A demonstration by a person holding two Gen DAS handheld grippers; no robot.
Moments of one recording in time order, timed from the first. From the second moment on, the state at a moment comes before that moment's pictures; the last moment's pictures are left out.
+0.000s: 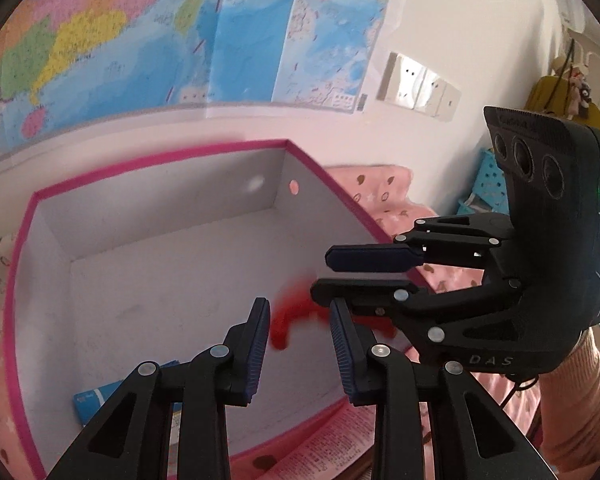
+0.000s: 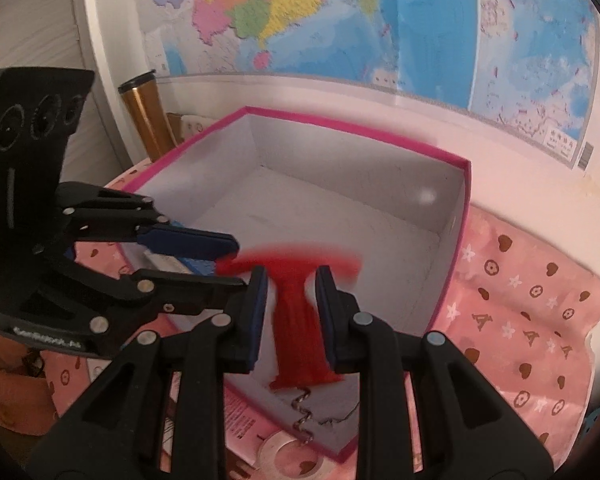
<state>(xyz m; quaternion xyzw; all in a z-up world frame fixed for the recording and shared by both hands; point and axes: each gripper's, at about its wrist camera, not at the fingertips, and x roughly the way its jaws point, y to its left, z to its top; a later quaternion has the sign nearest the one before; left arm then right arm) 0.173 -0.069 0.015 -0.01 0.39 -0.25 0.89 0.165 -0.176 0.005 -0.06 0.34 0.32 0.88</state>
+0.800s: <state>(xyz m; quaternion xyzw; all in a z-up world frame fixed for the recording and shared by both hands) 0.068 -0.027 0.026 0.00 0.32 -0.21 0.92 0.079 -0.228 0.001 0.05 0.30 0.32 0.89</state>
